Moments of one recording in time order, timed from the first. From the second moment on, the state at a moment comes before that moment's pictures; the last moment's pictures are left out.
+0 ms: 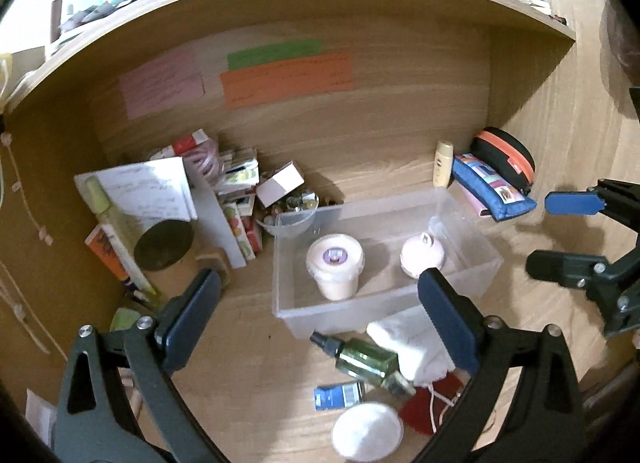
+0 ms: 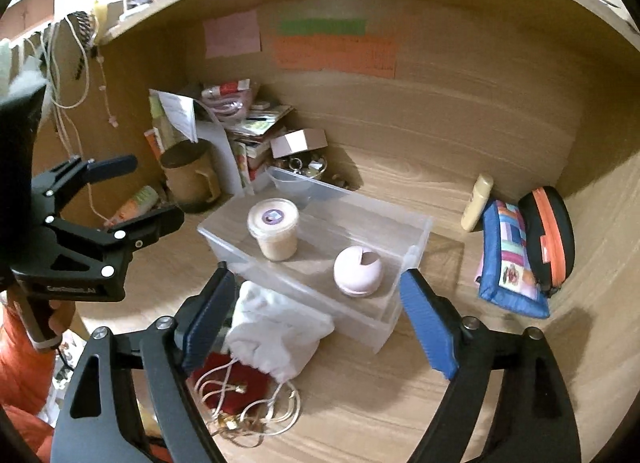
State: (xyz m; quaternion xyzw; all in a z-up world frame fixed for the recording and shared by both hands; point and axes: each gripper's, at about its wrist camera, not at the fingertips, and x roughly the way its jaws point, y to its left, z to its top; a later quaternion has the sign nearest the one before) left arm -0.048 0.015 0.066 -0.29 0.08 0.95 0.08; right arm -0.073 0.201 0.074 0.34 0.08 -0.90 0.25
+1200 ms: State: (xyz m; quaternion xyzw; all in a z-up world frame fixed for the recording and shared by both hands) left arm -0.018 0.002 -0.092 -0.46 0.03 0.88 0.13; right arm -0.056 0.204 -0.049 0.45 0.03 -0.86 0.24
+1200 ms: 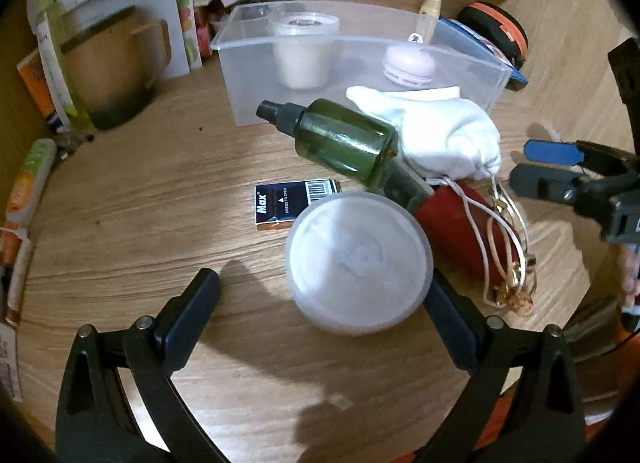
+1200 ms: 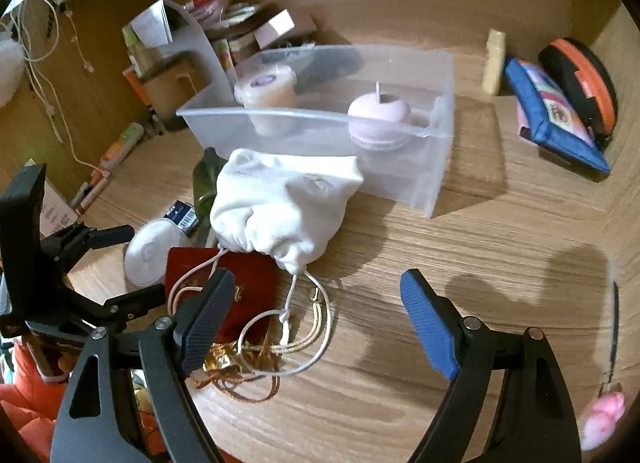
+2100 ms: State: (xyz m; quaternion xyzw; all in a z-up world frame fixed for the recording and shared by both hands) left arm -0.025 0.003 -0.088 -0.43 0.03 0.90 0.06; right arm -0.110 0.154 -0.069 0.48 0.01 -0.82 0.31
